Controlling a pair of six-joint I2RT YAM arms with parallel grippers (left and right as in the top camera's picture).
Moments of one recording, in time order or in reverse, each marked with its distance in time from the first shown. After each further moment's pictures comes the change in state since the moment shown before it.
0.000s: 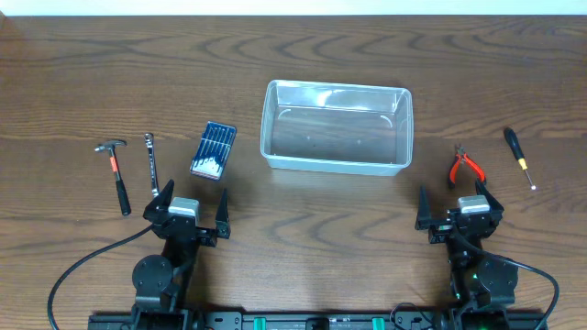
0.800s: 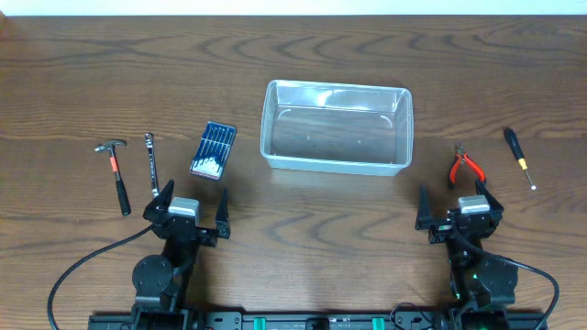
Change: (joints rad) left arm 0.000 0.000 0.000 0.000 0.000 0.000; right arm 0.000 0.000 0.000 0.000 0.000 0.003
